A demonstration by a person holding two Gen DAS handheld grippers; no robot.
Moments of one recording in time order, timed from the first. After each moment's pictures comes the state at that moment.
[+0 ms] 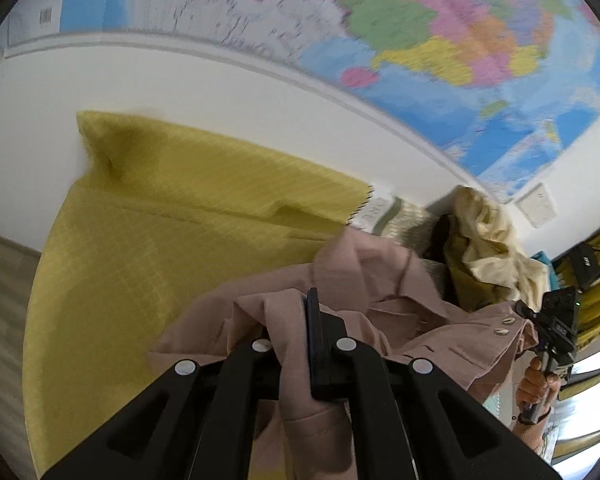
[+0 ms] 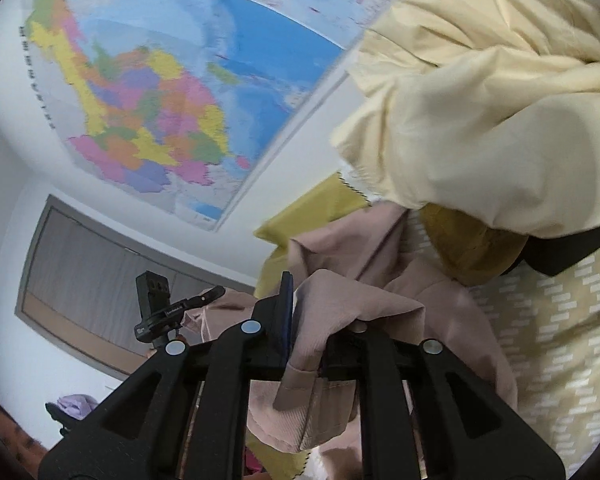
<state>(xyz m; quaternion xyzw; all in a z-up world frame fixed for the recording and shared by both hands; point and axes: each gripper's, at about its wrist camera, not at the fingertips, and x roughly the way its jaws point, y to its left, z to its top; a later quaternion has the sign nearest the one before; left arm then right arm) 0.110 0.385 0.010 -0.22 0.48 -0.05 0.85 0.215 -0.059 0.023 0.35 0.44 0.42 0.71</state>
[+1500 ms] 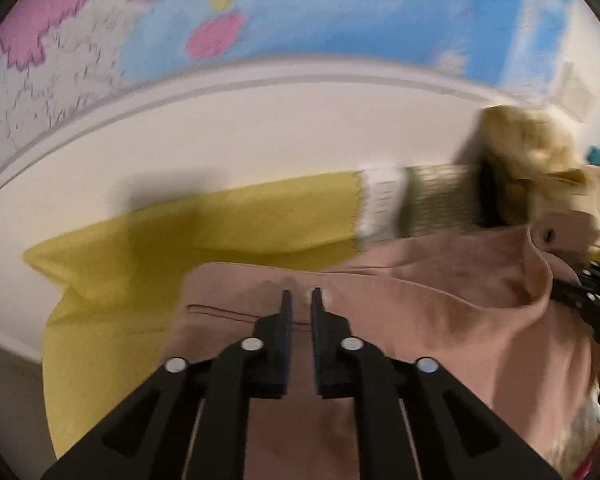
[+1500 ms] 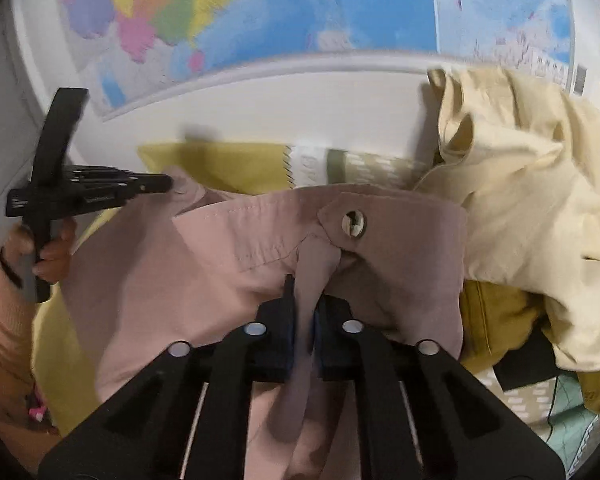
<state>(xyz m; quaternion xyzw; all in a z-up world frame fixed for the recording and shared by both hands) 0.214 0.292 -0.034 0.02 0.48 -0.03 0.88 0.211 0.056 0.016 -0.03 0.41 0.31 0.85</state>
